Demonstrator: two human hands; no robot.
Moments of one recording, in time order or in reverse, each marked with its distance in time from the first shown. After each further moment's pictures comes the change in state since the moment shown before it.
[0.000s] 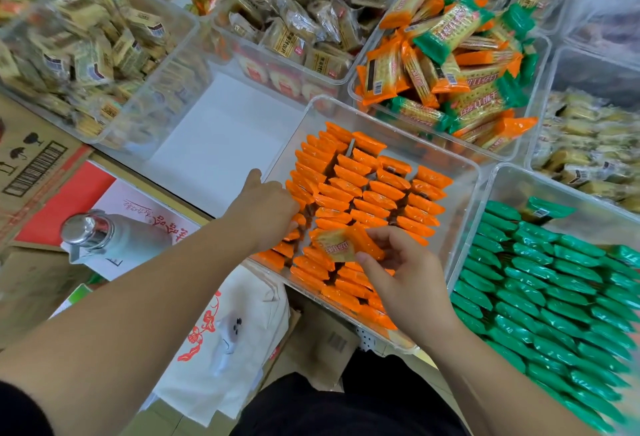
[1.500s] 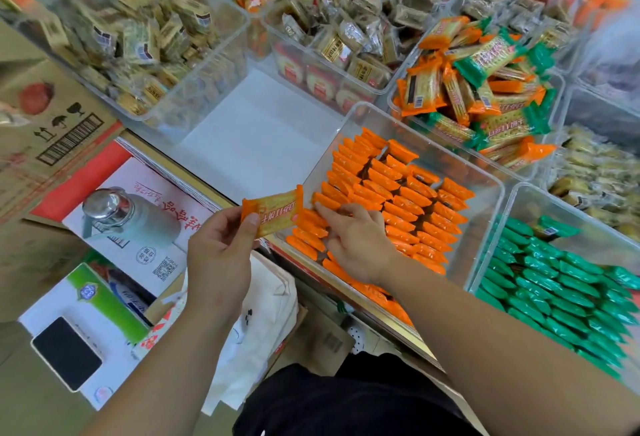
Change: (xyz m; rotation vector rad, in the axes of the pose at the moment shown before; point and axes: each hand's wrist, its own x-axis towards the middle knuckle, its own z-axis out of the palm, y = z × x) left_hand -0.129 0.004 0.038 -1.841 0.780 -0.829; right_hand 0.064 -0.019 0.087 -0.728 -0.539 -0.209
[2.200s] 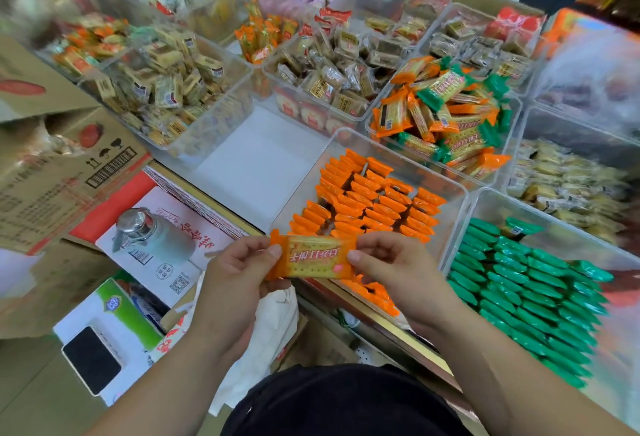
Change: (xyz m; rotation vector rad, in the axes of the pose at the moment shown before) left_hand -0.091 0.050 -0.003 -0.206 -0.197 -0.189; right_hand -0.144 -0.031 -0.065 1.121 0.268 0.151
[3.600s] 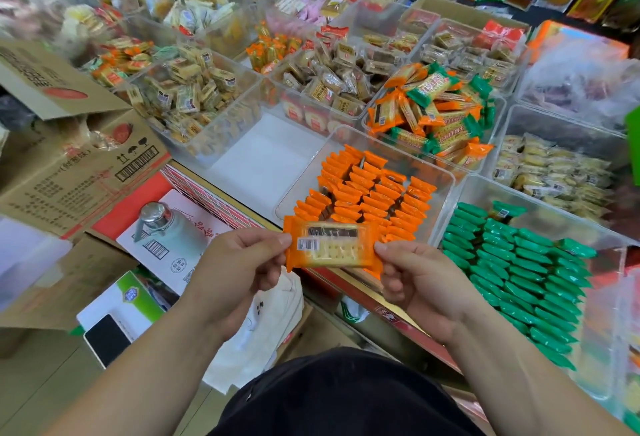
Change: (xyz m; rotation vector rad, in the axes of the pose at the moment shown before) left_hand -0.071 0.030 -0.009 0.159 -0.139 0.009; right_hand -0.075 -0.004 -0.014 0.480 -0.077 0.266
